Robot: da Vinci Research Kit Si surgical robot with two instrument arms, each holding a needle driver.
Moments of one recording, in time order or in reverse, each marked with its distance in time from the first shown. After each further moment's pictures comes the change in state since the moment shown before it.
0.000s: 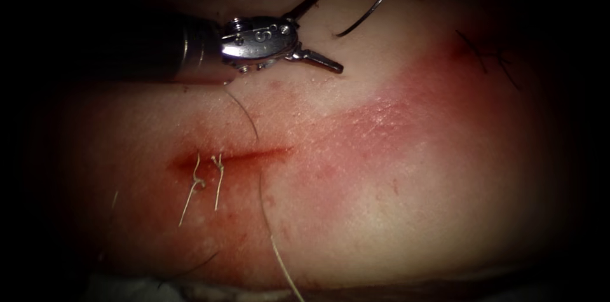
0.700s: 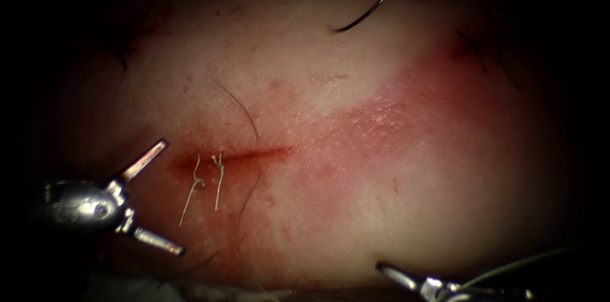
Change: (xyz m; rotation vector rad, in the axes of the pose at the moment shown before) right arm 0.010 0.013 0.004 -0.106 0.117 0.036; left arm -0.001 0.019 -0.023 -0.129 0.157 0.255
